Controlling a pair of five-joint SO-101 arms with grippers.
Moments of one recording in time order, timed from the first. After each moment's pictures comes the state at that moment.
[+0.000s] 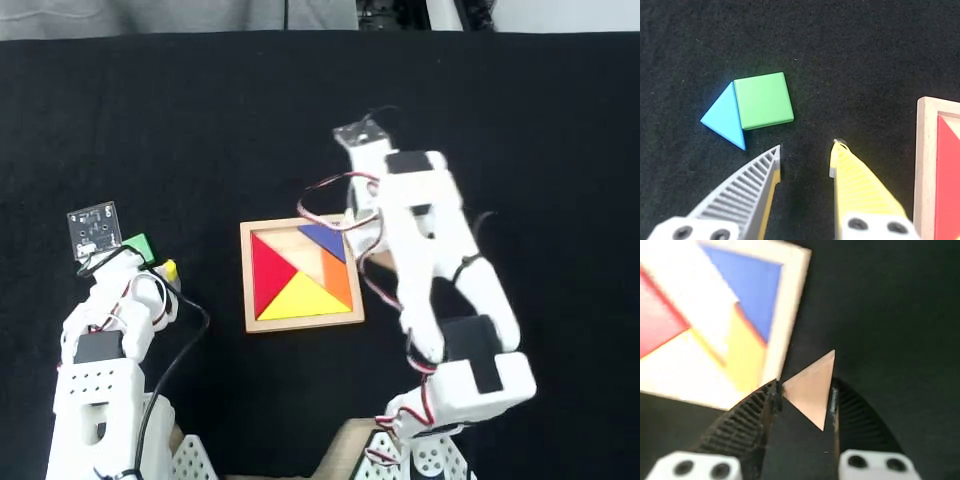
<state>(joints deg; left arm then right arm) -13.5 -61.2 84.4 34.6 6.5 -11.7 4.2 16.7 78.5 8.8</state>
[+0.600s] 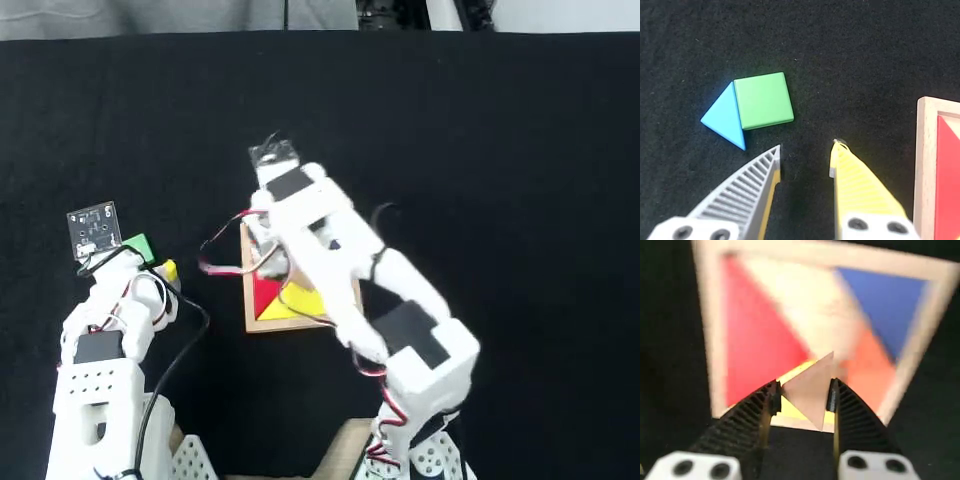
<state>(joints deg) -13.5 -61.2 84.4 34.6 6.5 -33.1 16.2 7.1 78.8 -18.8</state>
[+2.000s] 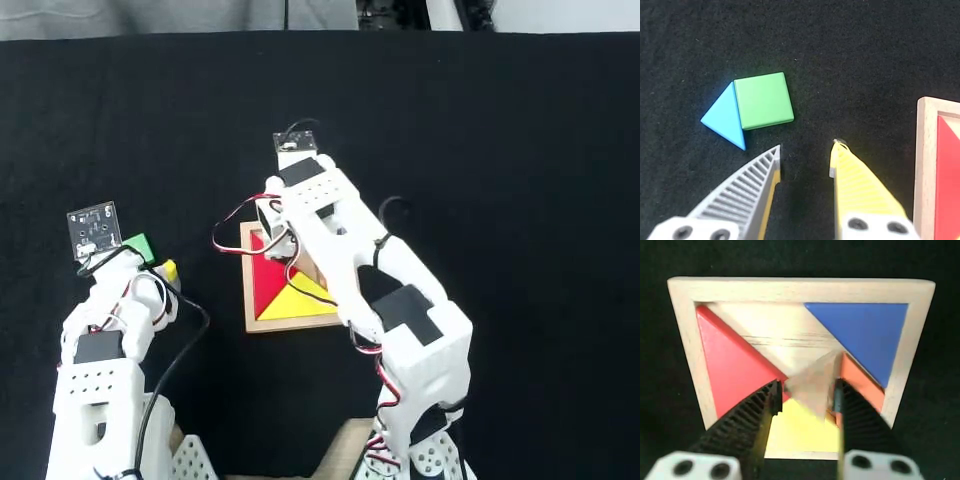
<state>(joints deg) -13.5 -61.2 84.4 34.6 6.5 -28.2 21.2 3.5 75.4 -23.5</state>
